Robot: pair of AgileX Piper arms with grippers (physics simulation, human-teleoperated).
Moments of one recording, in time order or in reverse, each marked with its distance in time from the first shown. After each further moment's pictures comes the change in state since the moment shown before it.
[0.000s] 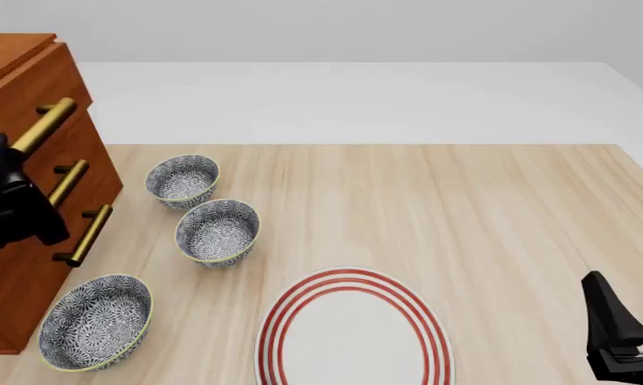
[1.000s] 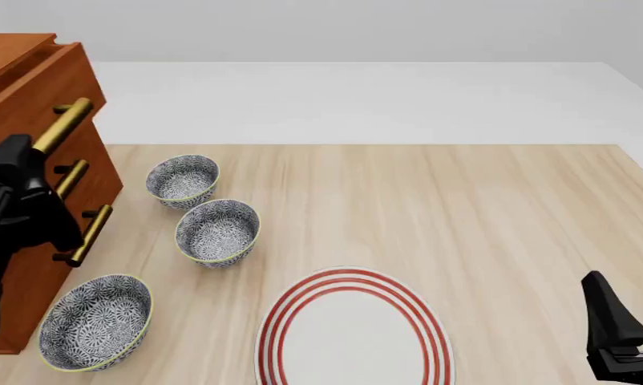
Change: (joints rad) left arm -0.083 -0.042 0.019 0.032 0.034; right arm 0.000 0.000 0.000 0.000 0.000
